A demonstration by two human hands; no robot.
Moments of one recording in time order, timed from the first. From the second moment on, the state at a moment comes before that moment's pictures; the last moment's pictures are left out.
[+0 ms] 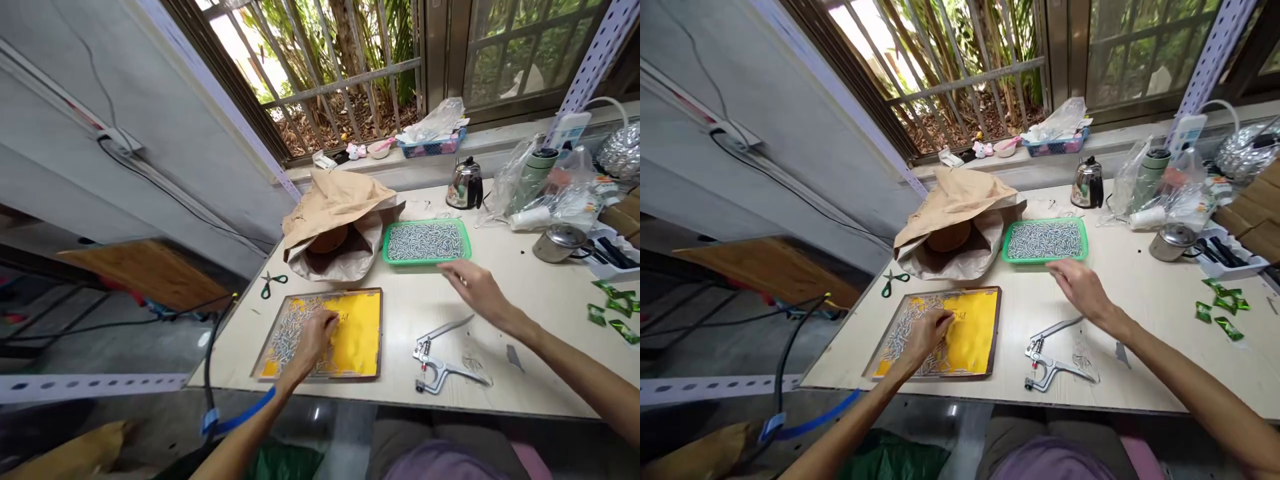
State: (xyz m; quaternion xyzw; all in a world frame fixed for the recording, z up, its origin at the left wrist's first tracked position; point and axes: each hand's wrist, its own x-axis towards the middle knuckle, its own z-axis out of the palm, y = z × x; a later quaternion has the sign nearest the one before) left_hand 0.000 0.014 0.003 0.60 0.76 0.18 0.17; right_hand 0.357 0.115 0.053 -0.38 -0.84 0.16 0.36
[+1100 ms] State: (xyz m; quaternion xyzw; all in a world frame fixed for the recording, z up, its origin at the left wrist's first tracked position) left_hand 0.154 -0.015 -0.022 0.46 0.70 0.03 0.55; right_hand 0.396 -0.006 -0.022 -0.41 -0.90 0.13 0.09
